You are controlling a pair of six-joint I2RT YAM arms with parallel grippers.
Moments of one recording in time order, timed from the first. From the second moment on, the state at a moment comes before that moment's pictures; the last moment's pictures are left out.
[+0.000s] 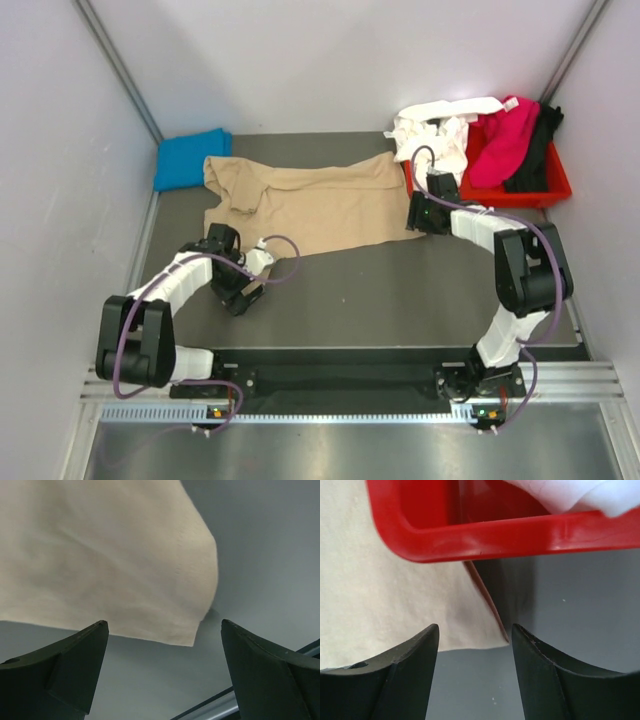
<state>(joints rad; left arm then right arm) -0.13 1.34 0.73 -0.73 0.15 0.74 0.23 1.74 1.04 -0.19 0.06 0.33</state>
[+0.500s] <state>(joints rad) -0.14 1.38 0.70 -0.67 0.08 0.72 0.21 1.81 1.05 -0.10 -0.04 0.38</state>
